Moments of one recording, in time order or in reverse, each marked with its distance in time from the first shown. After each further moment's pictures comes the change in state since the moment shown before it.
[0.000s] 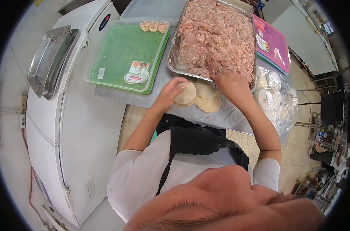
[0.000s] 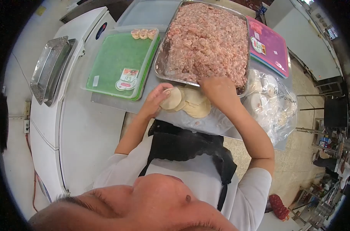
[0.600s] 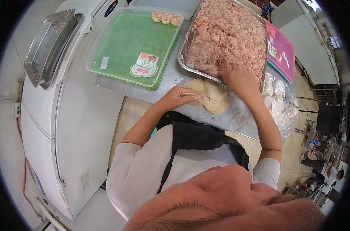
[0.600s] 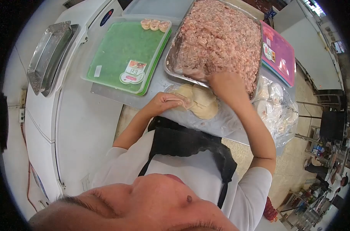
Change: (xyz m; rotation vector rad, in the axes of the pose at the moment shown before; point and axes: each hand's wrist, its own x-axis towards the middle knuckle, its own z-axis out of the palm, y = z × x) left_hand -0.010 0.002 -0.012 0.369 -0.211 0.057; right_hand 0.031 -0.001 -0.008 -0.059 -0.203 0.050
